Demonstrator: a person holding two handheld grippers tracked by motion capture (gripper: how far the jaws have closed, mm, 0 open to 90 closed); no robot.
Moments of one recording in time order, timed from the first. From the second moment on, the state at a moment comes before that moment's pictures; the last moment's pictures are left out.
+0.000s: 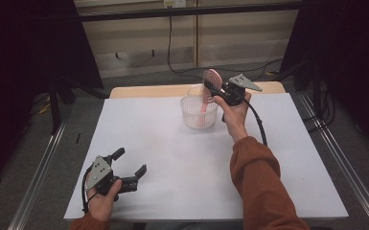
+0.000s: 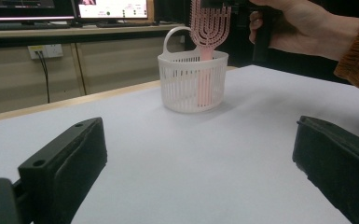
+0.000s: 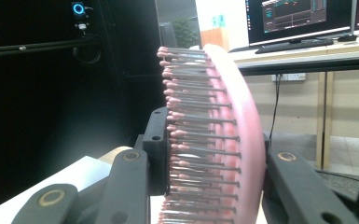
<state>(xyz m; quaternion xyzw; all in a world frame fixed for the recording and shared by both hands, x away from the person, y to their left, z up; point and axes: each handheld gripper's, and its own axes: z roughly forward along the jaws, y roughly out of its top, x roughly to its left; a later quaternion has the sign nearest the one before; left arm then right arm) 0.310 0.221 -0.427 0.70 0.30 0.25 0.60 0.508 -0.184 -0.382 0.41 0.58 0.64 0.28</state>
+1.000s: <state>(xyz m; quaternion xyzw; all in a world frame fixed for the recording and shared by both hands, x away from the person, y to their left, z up) 0.311 0.220 -0.428 0.70 0.30 0.25 0.59 0.510 -0.218 -0.395 0.46 0.60 0.59 0.30</state>
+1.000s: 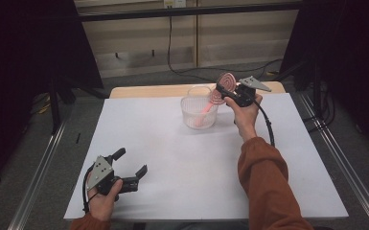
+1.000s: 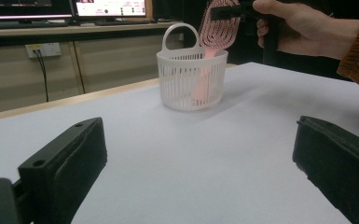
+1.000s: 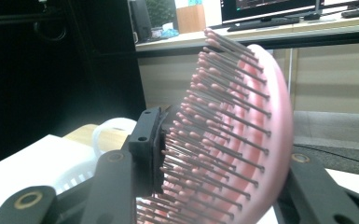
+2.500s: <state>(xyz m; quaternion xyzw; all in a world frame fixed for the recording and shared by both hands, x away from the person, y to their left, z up) 0.313 0.219 -0.428 0.71 0.30 0.25 0.59 0.498 -0.212 -0.401 0.47 0.61 0.58 0.28</state>
